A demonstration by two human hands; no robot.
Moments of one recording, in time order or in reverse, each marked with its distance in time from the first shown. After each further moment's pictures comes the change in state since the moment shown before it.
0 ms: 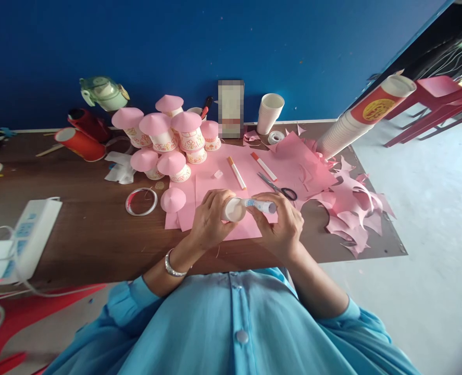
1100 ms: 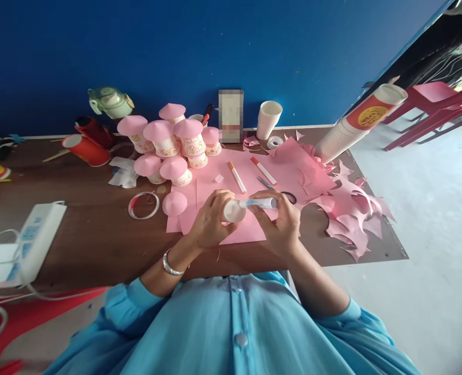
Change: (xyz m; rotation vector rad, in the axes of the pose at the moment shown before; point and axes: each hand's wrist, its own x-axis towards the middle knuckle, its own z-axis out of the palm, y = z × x) left_hand 0.003 -0.010 -0.003 -0.134 -0.139 -0.016; right_hand 0.009 0.006 0.000 0.164 -0.023 0.101
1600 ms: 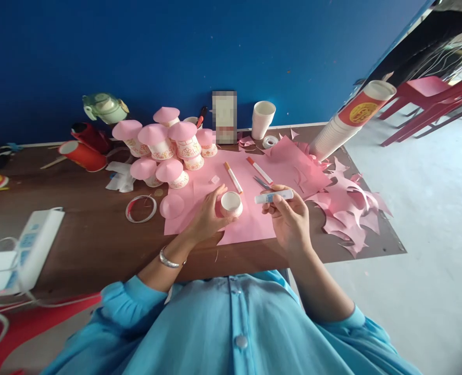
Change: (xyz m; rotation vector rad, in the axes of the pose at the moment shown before) left_hand -0.002 -0.025 0.006 -0.207 -0.159 -0.378; right_hand -0.009 0.022 -0.007 0.903 0.190 0.630
